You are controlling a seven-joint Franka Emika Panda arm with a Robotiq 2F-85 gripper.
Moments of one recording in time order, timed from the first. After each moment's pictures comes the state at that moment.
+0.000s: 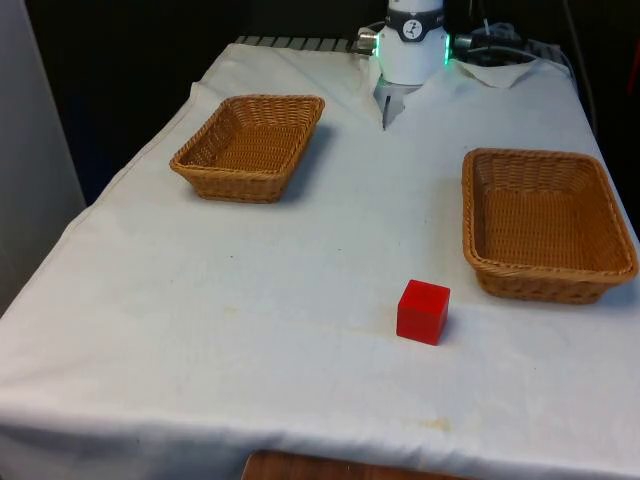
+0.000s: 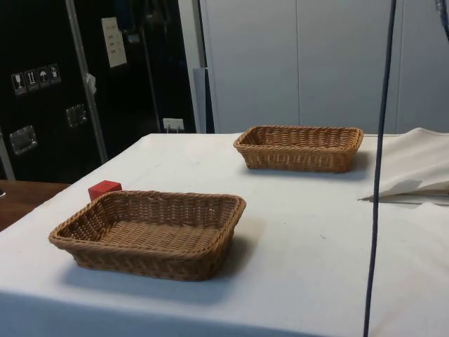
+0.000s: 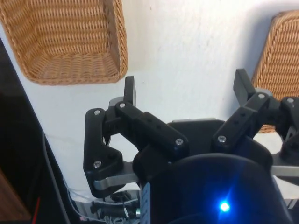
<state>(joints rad) 0.33 0.24 -0.31 -1.67 0.04 1.86 -0.01</state>
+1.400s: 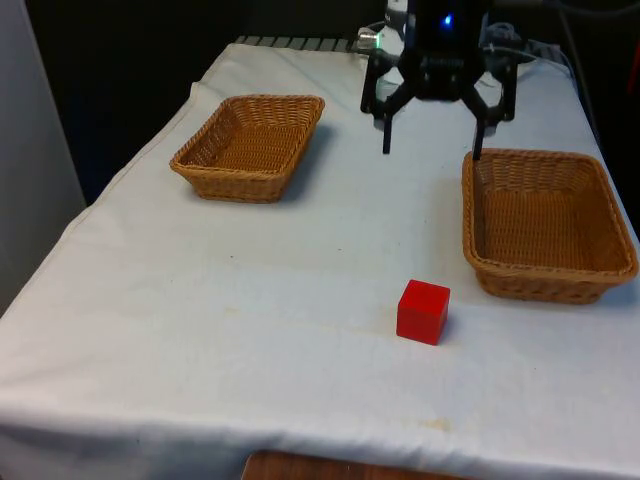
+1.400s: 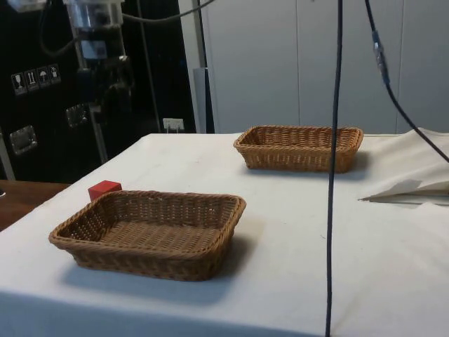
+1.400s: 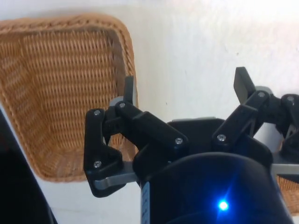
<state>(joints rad) 0.31 0.56 -0.31 -1.52 0.14 2.12 -0.03</state>
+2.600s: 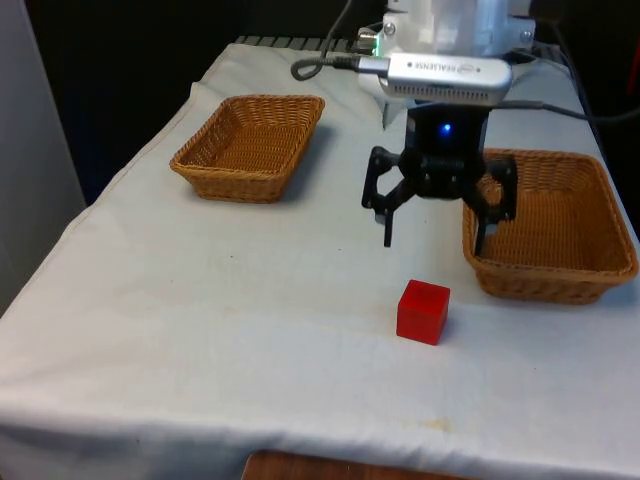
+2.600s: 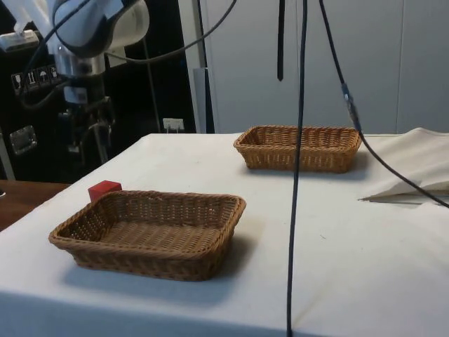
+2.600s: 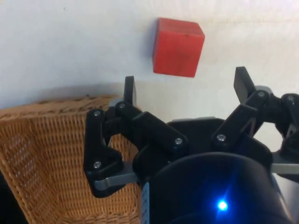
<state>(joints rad) 0.29 0.83 -0.31 -1.29 0.22 2.22 -0.04</state>
